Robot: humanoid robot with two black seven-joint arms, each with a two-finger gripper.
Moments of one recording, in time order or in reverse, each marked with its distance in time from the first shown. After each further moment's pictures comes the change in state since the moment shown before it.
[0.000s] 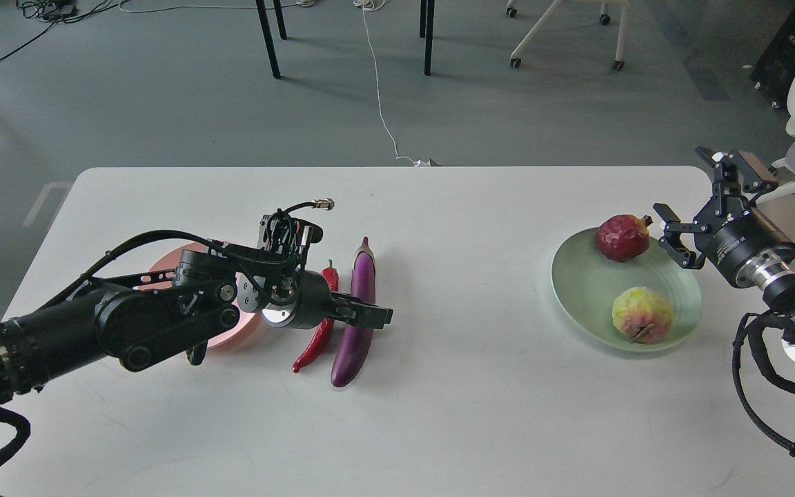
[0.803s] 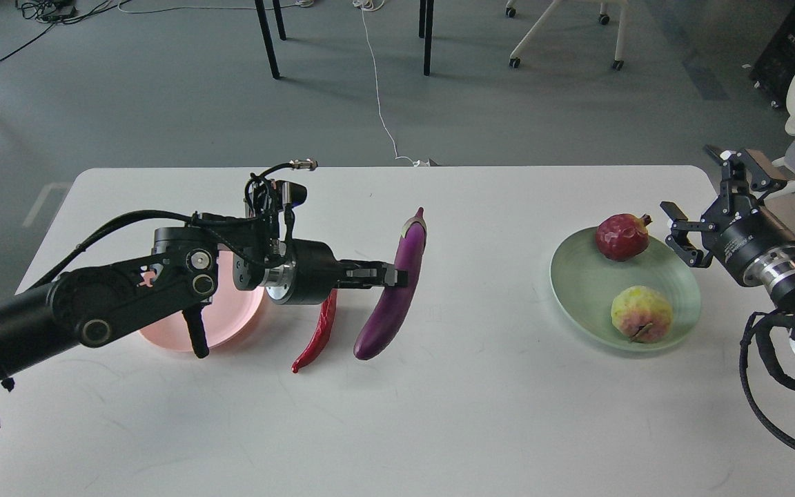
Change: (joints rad) left arm -0.003 0.154 -0.146 -0.184 -0.334 0.006 0.044; right arm -0.001 -0.017 0.005 0.004 0.000 0.000 0.000
